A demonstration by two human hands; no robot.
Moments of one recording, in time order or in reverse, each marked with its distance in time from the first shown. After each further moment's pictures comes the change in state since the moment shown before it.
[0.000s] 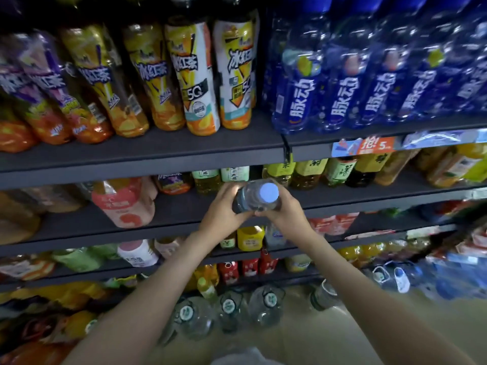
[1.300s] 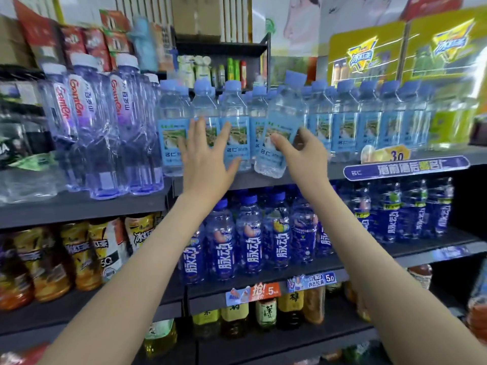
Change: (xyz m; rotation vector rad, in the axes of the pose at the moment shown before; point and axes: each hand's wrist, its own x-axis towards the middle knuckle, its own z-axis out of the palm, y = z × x) left_hand 0.163 0.380 -0.050 0.636 0.721 0.488; right_hand 0.064 -0.263 -0.336 -0.013 0.620 -0.501
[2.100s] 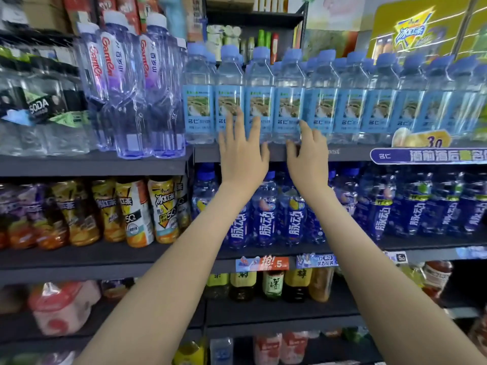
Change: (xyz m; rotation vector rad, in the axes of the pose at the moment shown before) left_hand -0.030 0.023 0.034 0.012 -0.039 -0.079; right_hand -0.020 0.046 0.034 -0.469 0.035 -0.290
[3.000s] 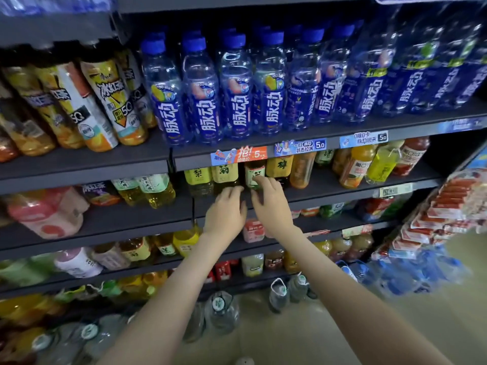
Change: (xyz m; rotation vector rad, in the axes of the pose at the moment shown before) left_hand -0.287 -0.005 0.071 -0.127 -0.722 -0.205; right_hand -0.296 0.064 0.021 0.172 -0.538 0.314
